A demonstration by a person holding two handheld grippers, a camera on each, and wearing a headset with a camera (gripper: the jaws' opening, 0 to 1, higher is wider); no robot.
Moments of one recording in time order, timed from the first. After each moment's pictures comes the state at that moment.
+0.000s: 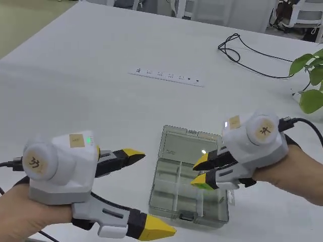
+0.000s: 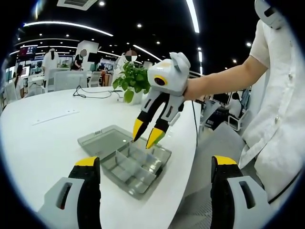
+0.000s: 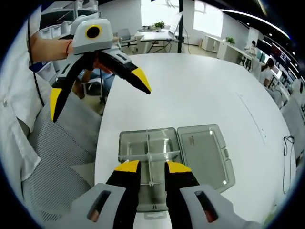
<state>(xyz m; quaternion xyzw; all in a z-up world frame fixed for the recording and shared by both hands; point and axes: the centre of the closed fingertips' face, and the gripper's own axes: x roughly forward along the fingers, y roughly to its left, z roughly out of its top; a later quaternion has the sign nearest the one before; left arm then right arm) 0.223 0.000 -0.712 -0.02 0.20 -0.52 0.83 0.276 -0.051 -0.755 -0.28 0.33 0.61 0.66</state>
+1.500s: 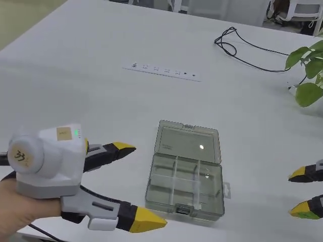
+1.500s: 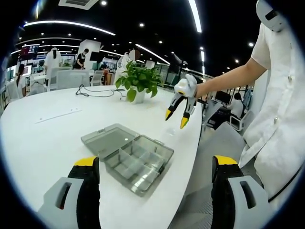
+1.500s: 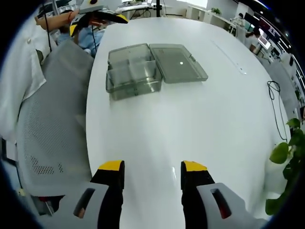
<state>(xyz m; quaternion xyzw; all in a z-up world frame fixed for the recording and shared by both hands) 0.223 0.007 -0.712 -0.02 0.21 -0.51 0.83 0.268 -0.267 -0.798 -0.35 0.44 0.52 0.64</state>
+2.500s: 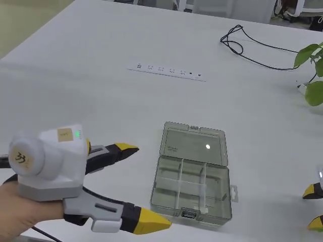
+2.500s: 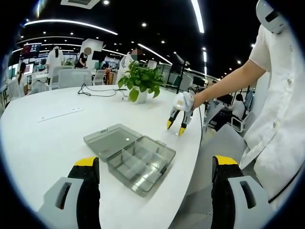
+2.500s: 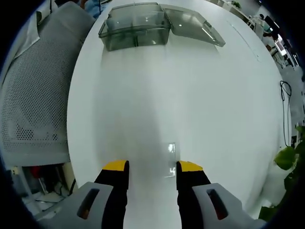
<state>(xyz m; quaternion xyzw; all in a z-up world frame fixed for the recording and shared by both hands) 0.228 0.010 -0.710 -0.02 0.21 -0.50 0.84 0.272 -0.309 -0.849 -0.44 0.47 0.51 0.57</state>
